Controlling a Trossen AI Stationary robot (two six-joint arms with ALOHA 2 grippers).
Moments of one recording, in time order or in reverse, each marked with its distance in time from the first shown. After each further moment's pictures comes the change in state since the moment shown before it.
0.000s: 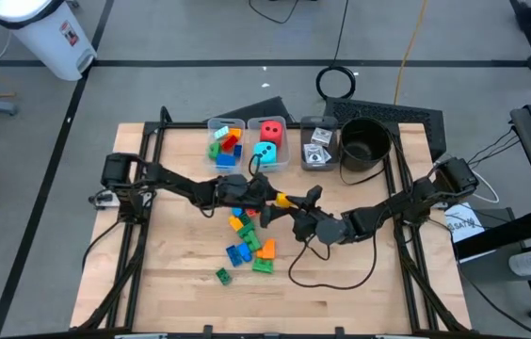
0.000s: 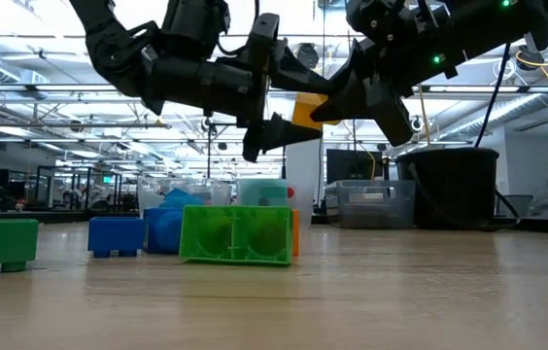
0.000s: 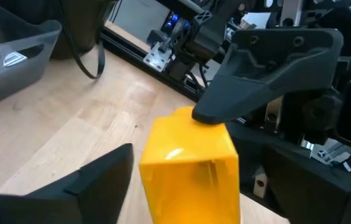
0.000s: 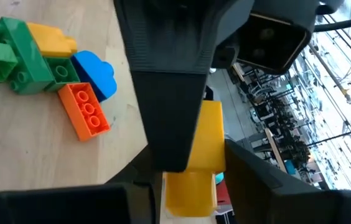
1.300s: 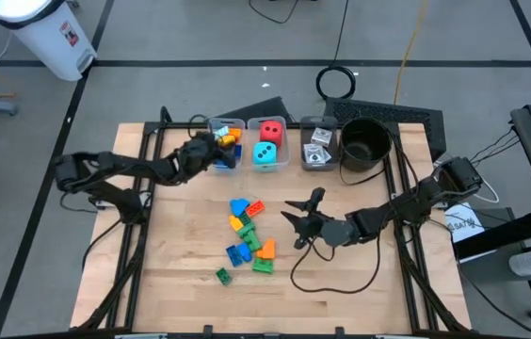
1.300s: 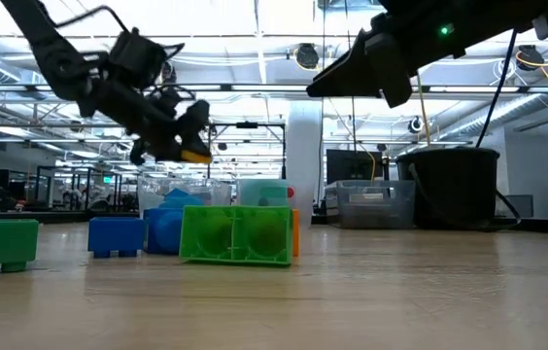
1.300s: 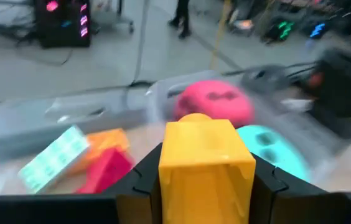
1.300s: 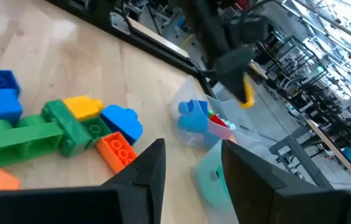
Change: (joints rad) left arm 0.392 -0.441 -0.364 -0.223 -0.473 0.098; right arm 0.039 -0.036 0.000 0.027 -0.057 0.266
